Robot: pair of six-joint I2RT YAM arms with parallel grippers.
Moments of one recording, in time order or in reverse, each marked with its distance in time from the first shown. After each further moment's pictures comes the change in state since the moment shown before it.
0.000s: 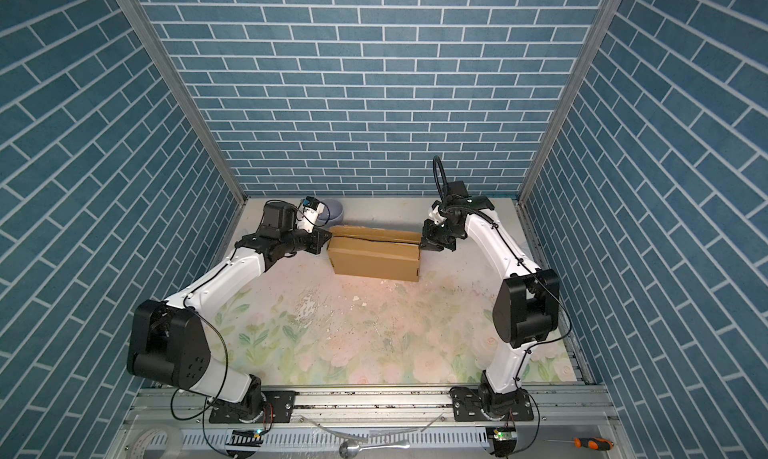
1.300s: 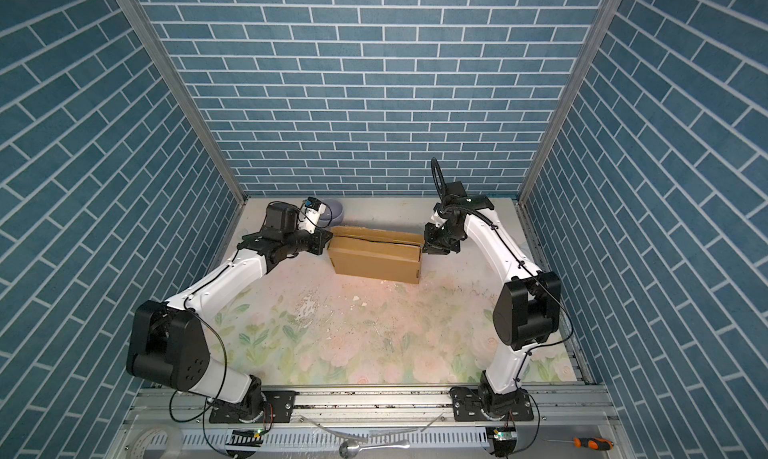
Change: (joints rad) left arm -0.019 -0.007 -0.013 0.018 -0.046 0.001; right arm 0.006 0.003 0.045 -0.117 0.112 -0.057
